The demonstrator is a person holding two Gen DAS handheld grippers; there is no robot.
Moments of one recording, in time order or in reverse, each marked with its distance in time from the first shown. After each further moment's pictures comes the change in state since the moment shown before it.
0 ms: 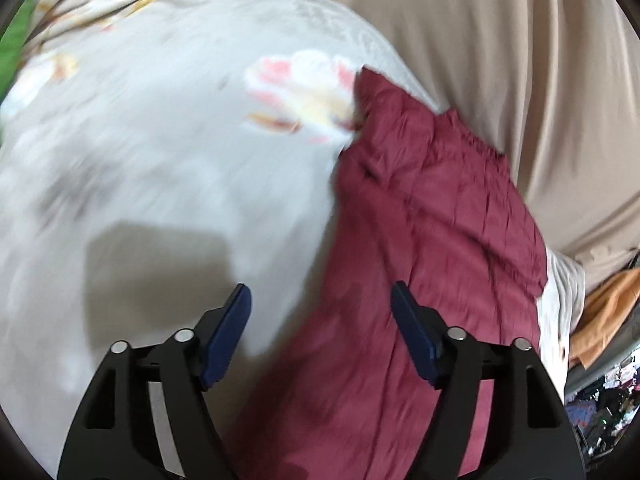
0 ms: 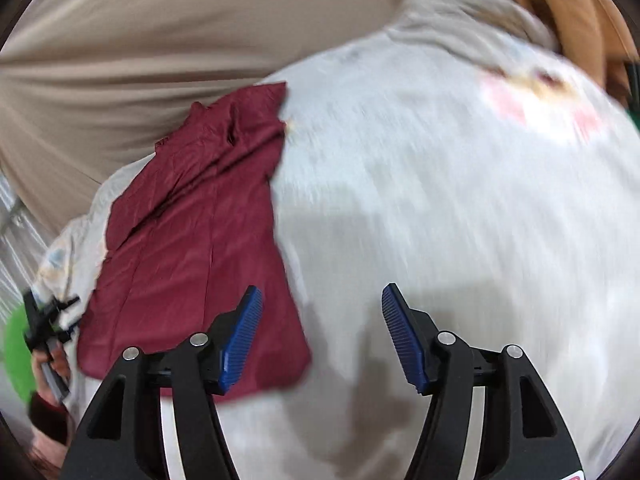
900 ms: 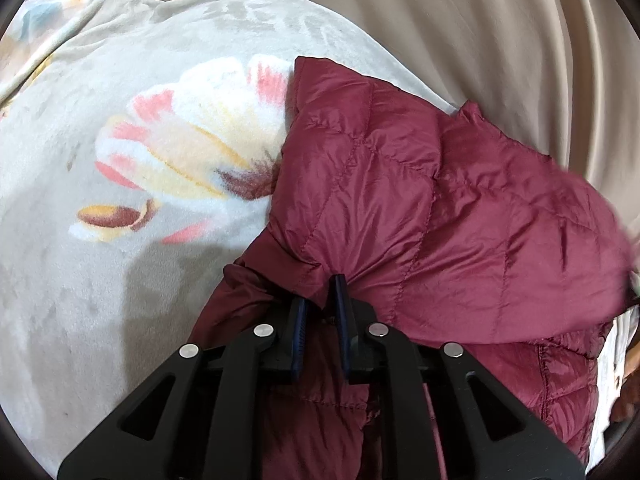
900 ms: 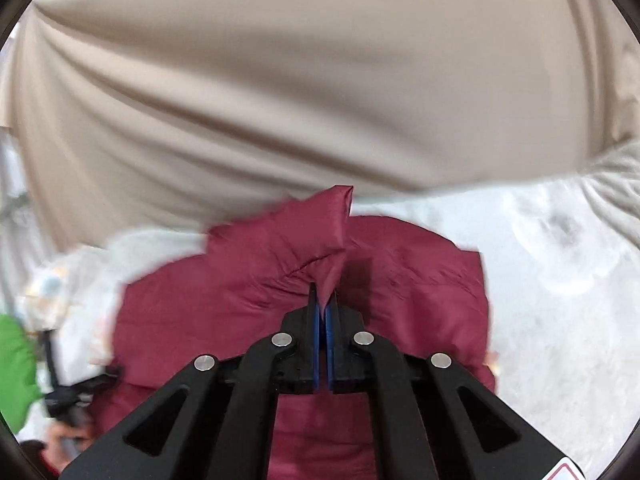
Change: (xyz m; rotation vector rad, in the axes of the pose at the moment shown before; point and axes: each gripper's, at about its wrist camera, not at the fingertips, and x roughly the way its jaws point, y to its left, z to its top) left arm 0.153 -0.101 0.082 0.127 -0.104 0.146; right arm 0.214 0.190 0.190 -0.303 -0.126 -0.034
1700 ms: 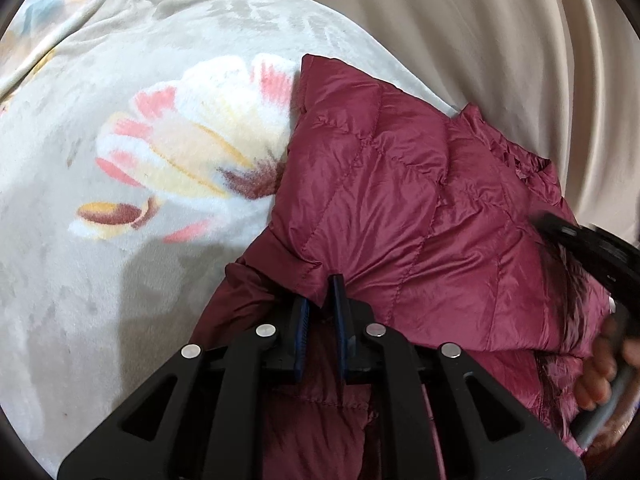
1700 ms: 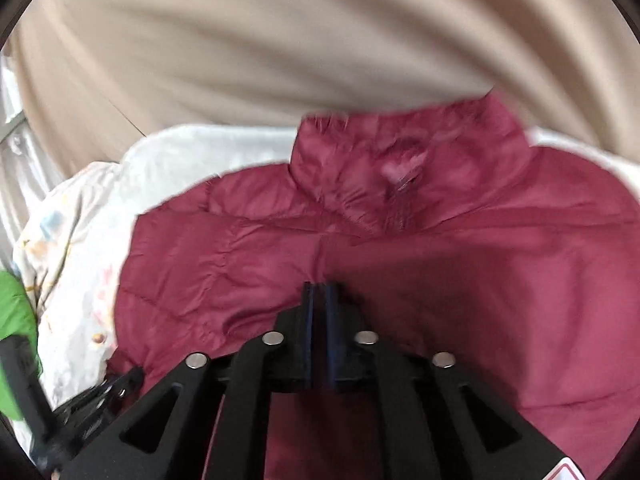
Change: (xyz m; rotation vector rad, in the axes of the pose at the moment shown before) left arm -0.002 0.003 0.000 -0.022 -0.002 -0.011; right arm 0.068 0.167 0.008 -0.176 0.098 0.195
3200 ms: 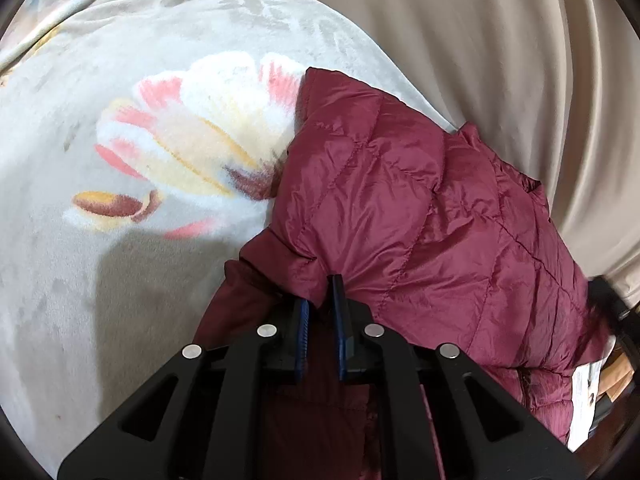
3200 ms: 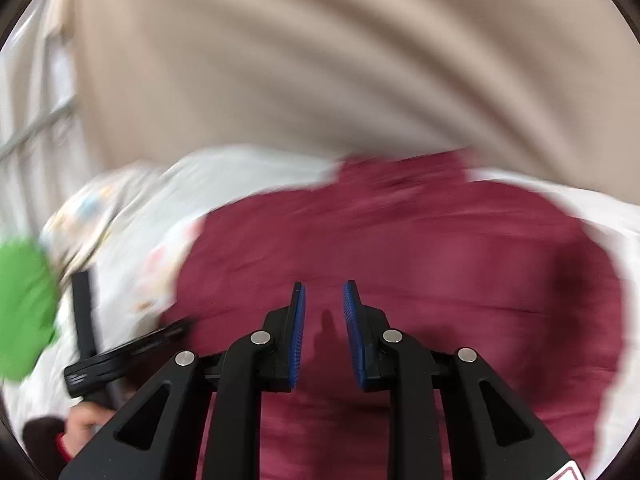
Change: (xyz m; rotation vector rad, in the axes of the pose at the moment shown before) left arm -0.010 0.013 -0.002 -0.067 -0.006 -0.077; right arm -0.062 0.083 -0.036 -0.151 -0.030 0.076
